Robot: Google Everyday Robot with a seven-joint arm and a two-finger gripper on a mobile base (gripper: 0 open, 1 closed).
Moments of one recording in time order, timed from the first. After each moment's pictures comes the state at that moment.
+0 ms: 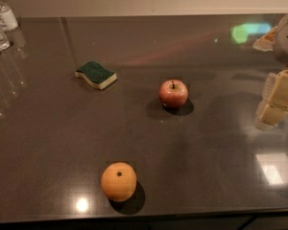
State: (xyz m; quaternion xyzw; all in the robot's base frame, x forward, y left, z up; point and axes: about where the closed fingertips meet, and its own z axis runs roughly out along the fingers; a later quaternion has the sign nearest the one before) arm 0.438 -0.217 0.976 -0.60 0.78 -0.03 0.16
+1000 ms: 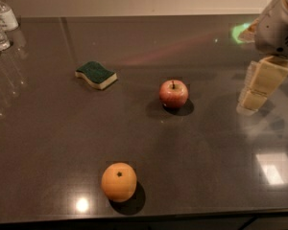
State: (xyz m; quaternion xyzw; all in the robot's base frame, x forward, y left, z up) arm 0.469 -0.199 0.978 -0.61 0.77 -0.02 0.18
